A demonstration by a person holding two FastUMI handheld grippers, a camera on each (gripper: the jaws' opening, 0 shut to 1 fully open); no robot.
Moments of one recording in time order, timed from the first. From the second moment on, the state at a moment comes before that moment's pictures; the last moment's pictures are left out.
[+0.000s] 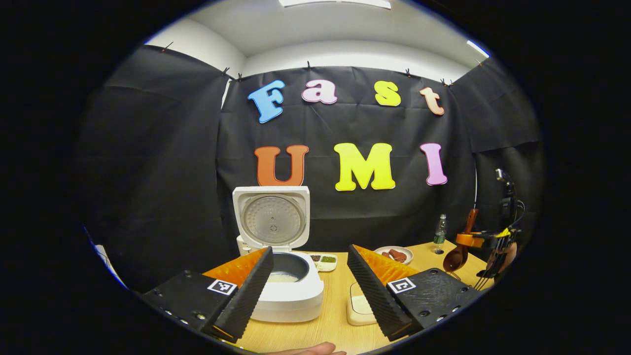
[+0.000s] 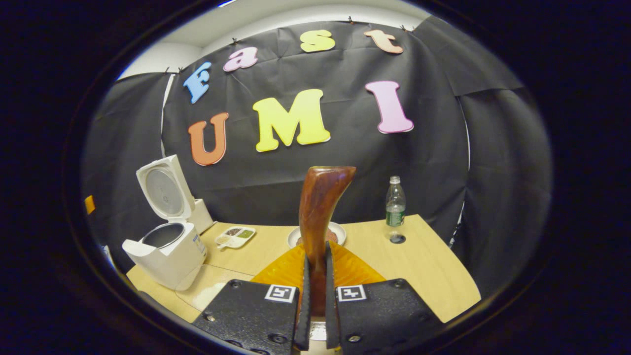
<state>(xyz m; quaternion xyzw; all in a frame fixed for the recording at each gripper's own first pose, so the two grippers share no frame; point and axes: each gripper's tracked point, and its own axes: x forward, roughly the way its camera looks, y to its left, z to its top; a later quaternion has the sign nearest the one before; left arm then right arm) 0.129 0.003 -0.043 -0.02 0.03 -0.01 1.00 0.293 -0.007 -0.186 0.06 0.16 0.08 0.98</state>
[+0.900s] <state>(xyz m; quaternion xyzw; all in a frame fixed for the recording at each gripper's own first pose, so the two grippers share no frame) 0.269 0.105 0.016 -0.05 0.04 0.05 1.00 0.182 -0.012 -0.130 0.01 0.07 0.04 1.00</state>
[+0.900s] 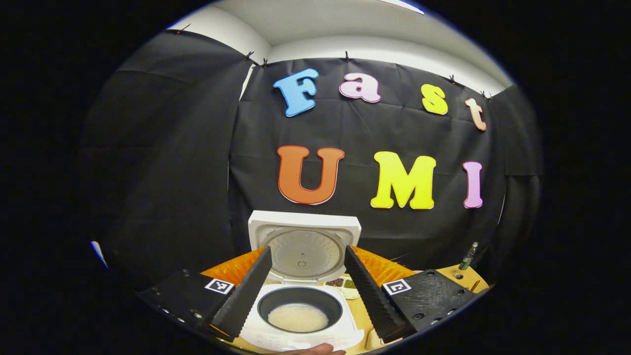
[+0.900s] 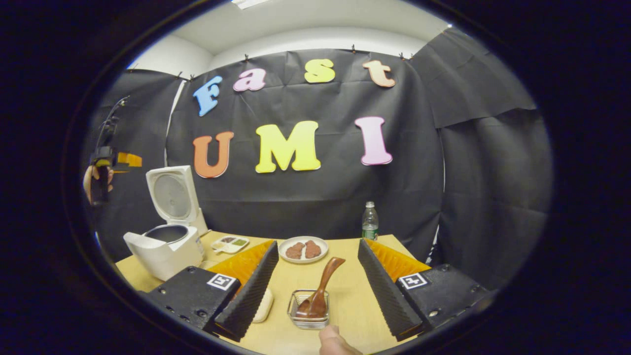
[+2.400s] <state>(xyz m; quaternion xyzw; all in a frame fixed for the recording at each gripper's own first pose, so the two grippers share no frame) 0.436 0.151 -0.022 -0.02 0.06 0.08 0.99 0.119 0.018 -0.142 0.03 0.05 0.08 1.00</state>
